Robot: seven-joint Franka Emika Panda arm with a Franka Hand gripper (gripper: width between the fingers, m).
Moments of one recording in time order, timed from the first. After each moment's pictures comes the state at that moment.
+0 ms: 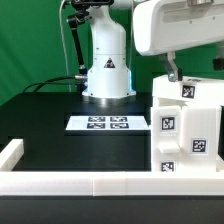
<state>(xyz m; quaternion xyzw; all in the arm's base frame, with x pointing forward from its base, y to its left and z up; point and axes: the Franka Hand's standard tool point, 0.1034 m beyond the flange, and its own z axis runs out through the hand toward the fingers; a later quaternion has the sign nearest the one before) 0.602 0.110 0.170 -0.95 -0.30 -0.06 0.05</state>
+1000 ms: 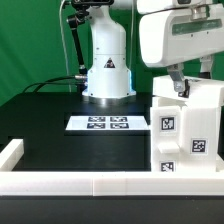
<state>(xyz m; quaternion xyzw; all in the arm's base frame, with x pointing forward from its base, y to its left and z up) 0.592 0.108 0.153 -0.93 -0.36 -0.06 0.05</state>
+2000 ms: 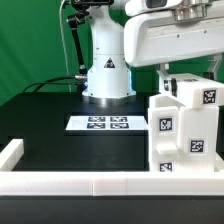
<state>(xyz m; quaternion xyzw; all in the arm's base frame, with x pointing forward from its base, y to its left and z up) 0.596 0.102 0.155 -0.99 -0.08 -0.05 0.06</state>
